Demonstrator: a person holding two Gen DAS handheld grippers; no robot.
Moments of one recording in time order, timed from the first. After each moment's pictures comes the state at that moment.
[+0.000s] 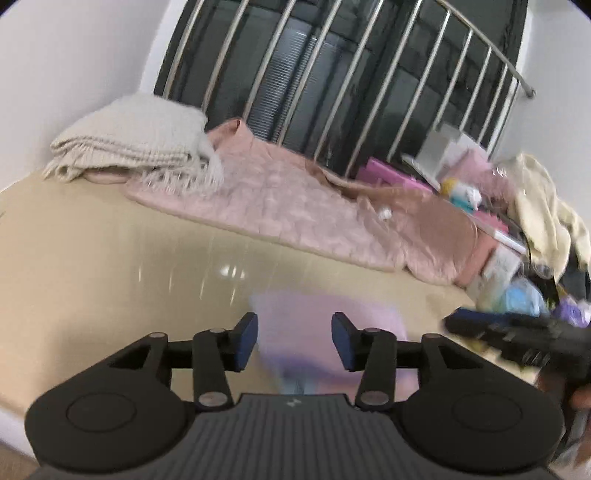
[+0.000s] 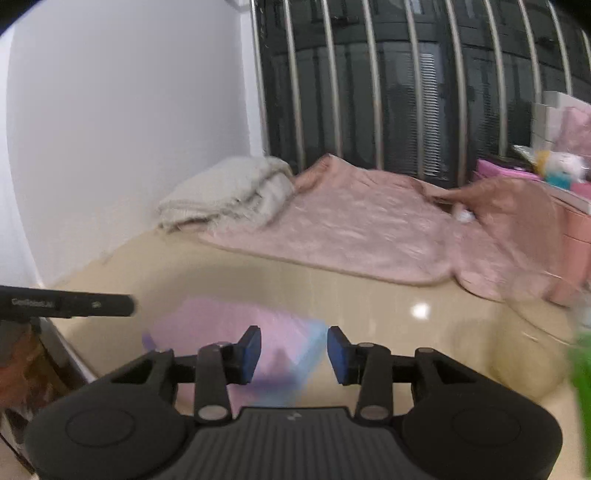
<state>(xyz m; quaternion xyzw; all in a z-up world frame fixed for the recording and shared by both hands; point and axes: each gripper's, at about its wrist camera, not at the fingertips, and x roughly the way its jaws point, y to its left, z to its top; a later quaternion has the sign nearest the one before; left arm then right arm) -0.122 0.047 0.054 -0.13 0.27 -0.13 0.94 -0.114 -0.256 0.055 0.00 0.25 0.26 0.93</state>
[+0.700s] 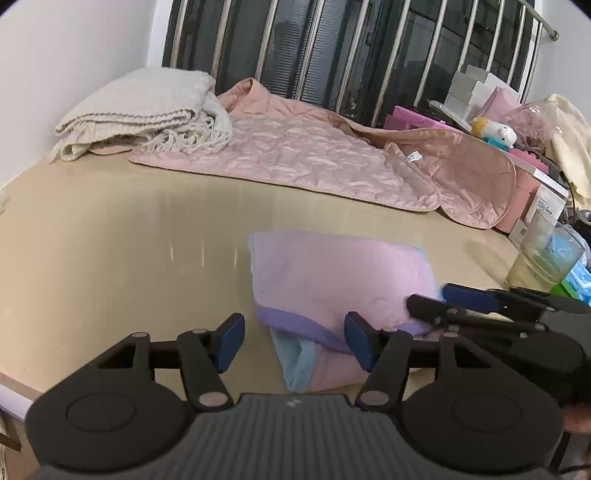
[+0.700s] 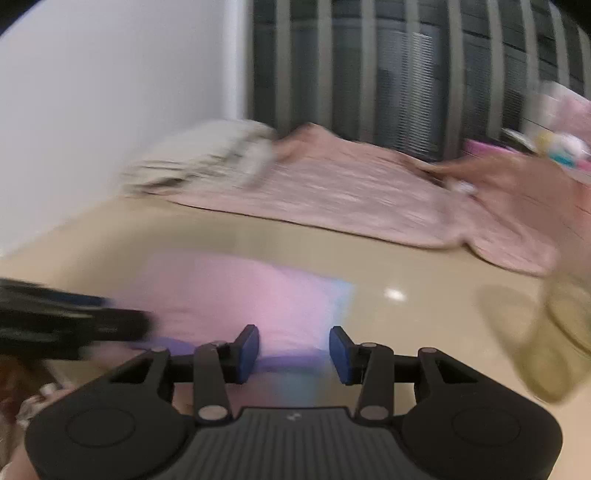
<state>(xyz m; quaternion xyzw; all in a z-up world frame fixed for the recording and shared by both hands) -0.127 0.004 0.020 -0.07 0.33 -0.08 0.94 -0.099 -0.224 0.010 -0.03 0.28 0.17 0.94</state>
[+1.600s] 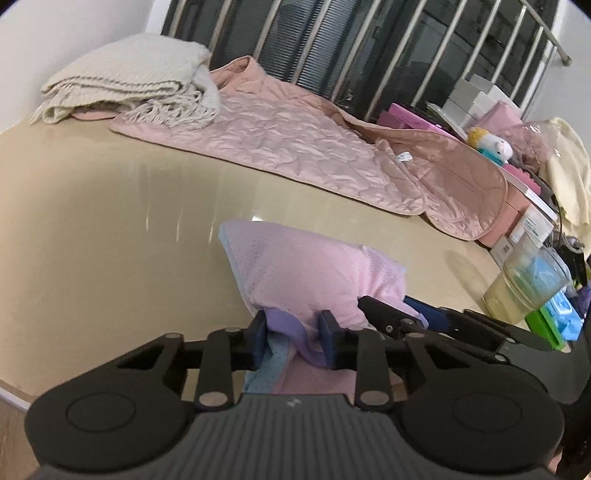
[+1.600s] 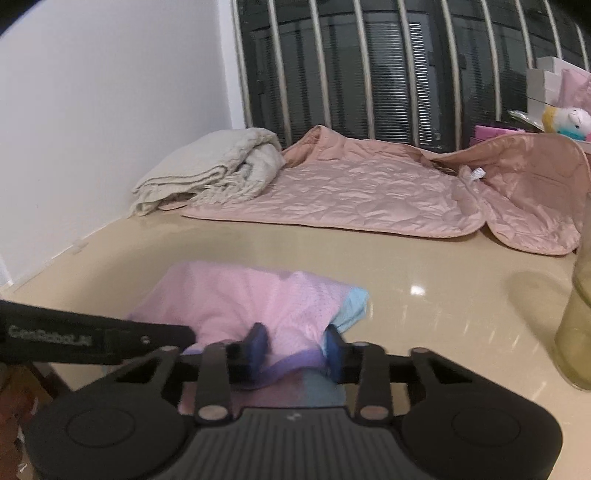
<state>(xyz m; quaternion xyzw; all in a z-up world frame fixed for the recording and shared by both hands) -0.109 -0.006 0.018 -0.12 0.35 -0.11 0.92 -0.093 -0.215 0.001 0.00 0.27 0.21 0.94</state>
